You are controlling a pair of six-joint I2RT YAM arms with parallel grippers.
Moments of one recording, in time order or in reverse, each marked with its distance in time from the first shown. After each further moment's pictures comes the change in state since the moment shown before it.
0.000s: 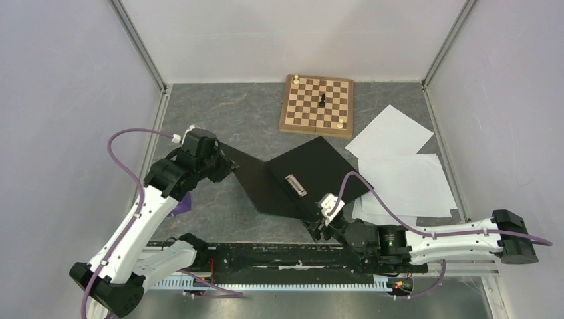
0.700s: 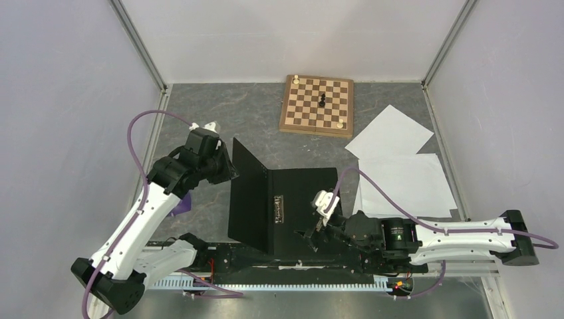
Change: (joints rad) left arm -0.007 0.015 0.000 -0.040 0.106 0.452; right arm -0.017 -0.036 0.208 -0.273 -0.225 0.009
